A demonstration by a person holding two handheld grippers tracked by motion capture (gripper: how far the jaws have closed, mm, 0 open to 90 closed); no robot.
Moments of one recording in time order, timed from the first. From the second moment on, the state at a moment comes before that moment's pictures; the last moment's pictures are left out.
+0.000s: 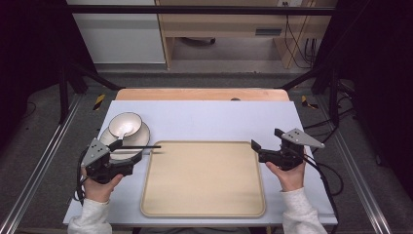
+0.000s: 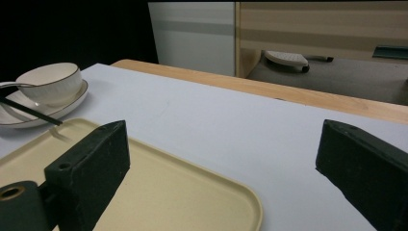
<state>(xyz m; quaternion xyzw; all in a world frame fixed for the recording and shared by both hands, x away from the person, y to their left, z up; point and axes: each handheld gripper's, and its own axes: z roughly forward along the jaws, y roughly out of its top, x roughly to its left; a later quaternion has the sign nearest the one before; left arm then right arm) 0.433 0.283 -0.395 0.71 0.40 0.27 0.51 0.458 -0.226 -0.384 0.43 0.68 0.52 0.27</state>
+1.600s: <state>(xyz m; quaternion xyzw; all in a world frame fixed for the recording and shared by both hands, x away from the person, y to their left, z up) 0.493 0.342 -0.443 0.79 0.40 0.28 0.36 0.453 -0.208 -0.386 0.41 0.71 0.51 0.26</state>
